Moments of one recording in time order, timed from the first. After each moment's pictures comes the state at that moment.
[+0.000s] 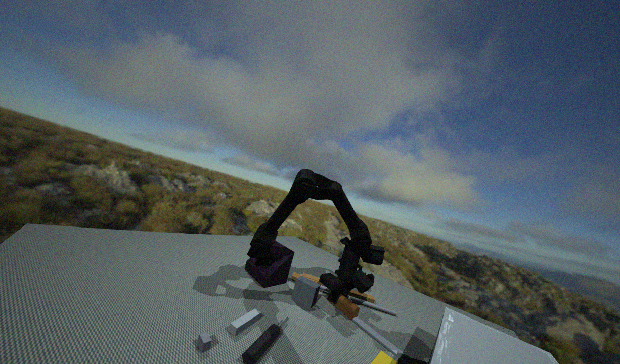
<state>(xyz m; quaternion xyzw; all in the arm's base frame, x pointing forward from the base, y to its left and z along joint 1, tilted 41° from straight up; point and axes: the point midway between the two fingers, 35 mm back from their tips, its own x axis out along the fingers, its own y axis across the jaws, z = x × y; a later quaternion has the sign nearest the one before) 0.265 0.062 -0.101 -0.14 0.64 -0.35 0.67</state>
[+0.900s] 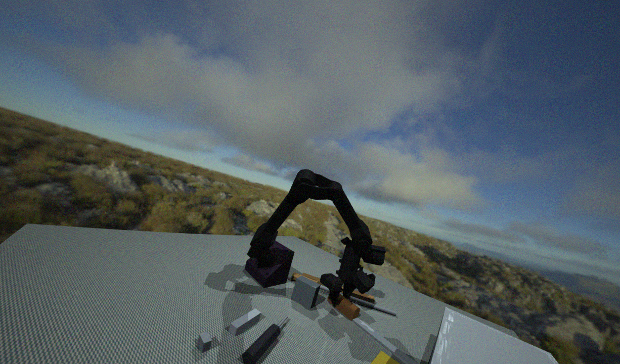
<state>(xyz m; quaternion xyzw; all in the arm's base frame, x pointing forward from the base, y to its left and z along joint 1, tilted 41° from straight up) 0.268 0.061 -0.101 -0.13 0.64 -0.35 0.67</state>
